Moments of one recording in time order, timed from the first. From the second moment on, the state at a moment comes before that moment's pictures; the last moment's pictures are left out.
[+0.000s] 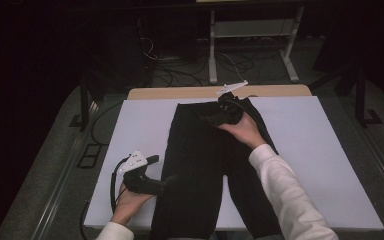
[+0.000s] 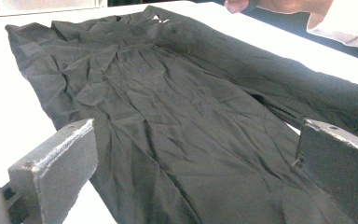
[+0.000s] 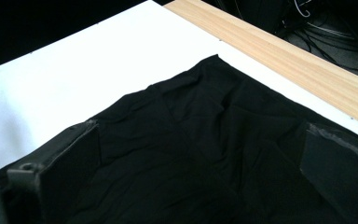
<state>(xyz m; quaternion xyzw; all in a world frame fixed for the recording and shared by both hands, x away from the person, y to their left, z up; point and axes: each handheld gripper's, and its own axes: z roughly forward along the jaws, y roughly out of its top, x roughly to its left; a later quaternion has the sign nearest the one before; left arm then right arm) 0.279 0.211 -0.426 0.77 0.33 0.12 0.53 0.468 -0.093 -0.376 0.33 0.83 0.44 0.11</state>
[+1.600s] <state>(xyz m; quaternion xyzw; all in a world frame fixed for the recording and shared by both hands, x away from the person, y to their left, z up) 0.281 0.214 -0.426 0.77 0.33 0.11 0.54 0.535 -0.004 -0.398 0.35 0.81 0.46 0.10</state>
